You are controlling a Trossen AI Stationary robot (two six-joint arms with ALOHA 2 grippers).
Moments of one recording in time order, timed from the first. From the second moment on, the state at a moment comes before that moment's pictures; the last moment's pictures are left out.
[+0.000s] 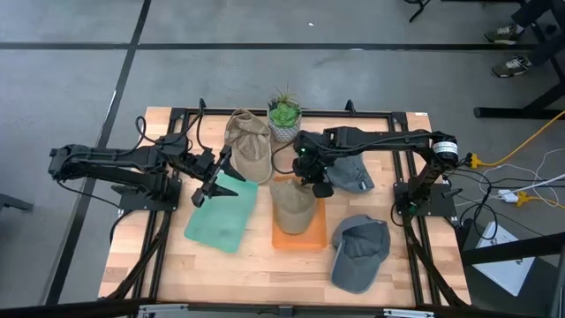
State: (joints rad) left arm 0.07 0.79 0.61 0.15 0.43 -0.12; right arm -0.16 1.71 1.42 -0.84 -0.30 -0.40
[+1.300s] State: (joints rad) left arm 0.07 0.92 0.63 -0.03 -0.13 -0.11; right arm -0.16 1.71 1.65 -1.17 -0.04 -0.08
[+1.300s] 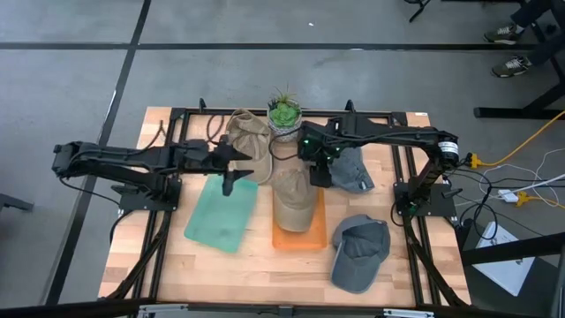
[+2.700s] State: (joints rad) left arm 0.32 1.64 1.00 -0.29 -0.22 -0.54; right arm -0.16 1.71 1.65 -1.29 0.11 -0.01
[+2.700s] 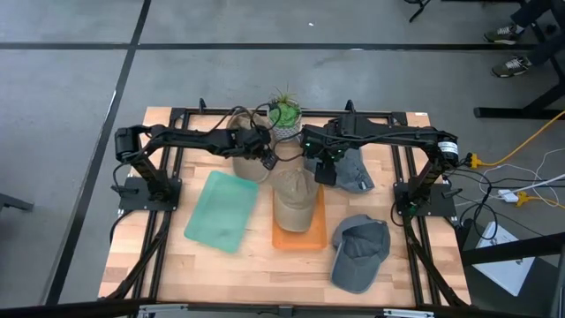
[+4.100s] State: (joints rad) left arm 0.30 1.63 1.00 -0.54 -0.34 -0.51; right arm -0.16 1.71 1.65 -1.25 0.11 -0.04
